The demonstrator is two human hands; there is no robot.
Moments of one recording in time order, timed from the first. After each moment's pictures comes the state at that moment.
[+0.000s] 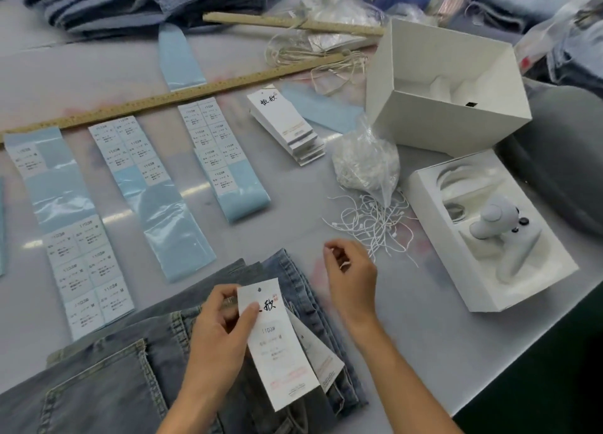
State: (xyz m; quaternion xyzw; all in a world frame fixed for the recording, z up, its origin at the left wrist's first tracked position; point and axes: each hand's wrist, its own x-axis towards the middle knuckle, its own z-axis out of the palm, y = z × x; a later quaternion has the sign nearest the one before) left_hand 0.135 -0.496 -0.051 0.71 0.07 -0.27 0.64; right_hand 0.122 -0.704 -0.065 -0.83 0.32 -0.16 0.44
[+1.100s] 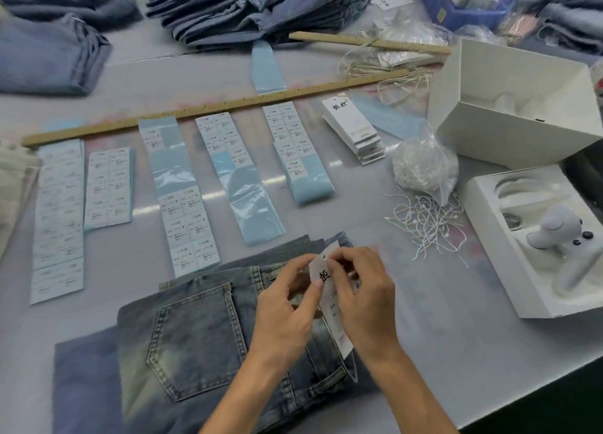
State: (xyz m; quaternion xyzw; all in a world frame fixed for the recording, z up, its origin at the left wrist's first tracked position) left_hand 0.105 -0.473 0.000 0.70 -0.02 -0.17 0.70; right_hand 0.088 -0.601 0.005 -0.88 0.12 -0.21 0.41
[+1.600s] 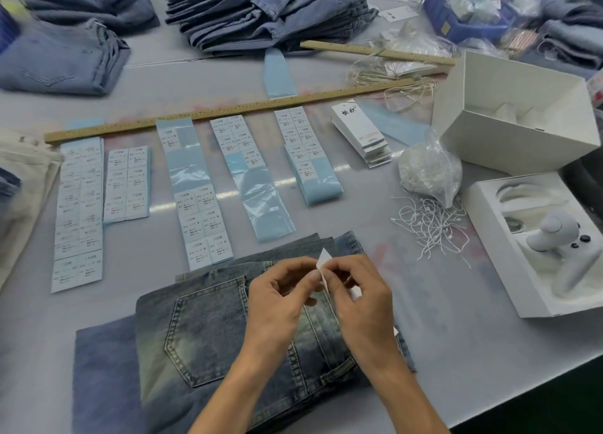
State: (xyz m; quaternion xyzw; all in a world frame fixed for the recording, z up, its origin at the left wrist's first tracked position) left_hand 0.107 -0.448 0.010 0.63 0.03 -0.16 0.75; right_hand 0.072 -0.573 0.018 -0.82 0.13 -0.15 0.53
